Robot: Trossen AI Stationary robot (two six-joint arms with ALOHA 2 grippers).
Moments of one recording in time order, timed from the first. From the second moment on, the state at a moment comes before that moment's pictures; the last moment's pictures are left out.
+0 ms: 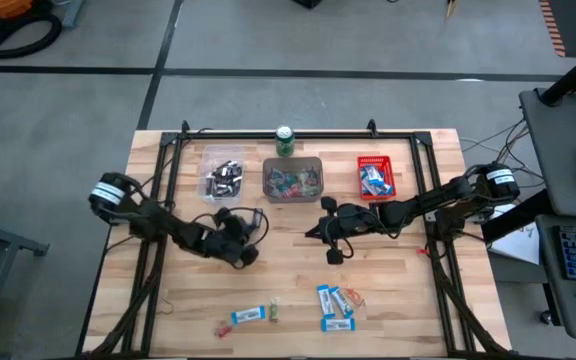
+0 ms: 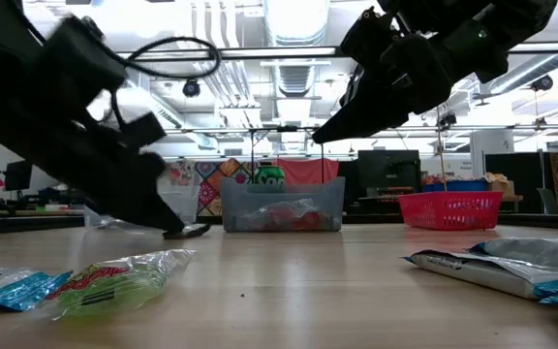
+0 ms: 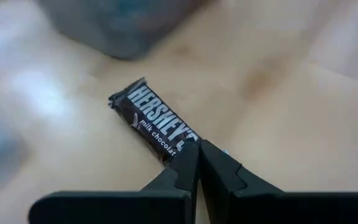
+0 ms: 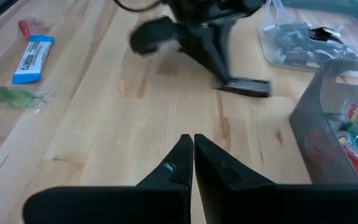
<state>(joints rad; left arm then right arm) -0.34 1.68 0.42 0.39 -0.75 -0.70 0.11 1.56 0.70 0.35 0.05 -0.05</state>
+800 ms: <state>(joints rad) -0.44 1.55 0.42 0.34 -0.71 -0.74 0.12 1.56 0.70 0.43 0.00 -0.11</state>
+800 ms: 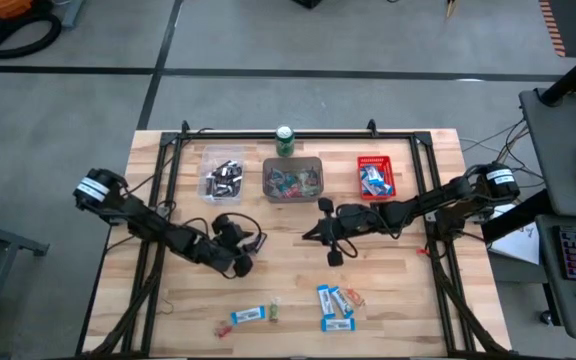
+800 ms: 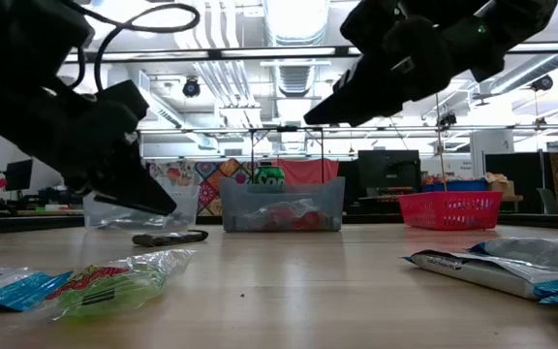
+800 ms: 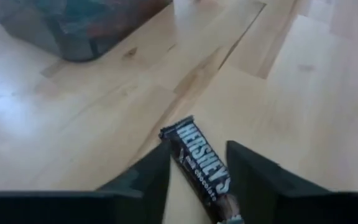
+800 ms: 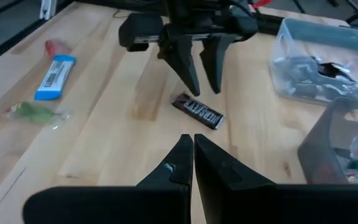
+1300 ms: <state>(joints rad) -0.47 1.79 0.53 0.33 -0.74 -0.79 0.12 1.56 0.70 0.43 0.00 -0.10</state>
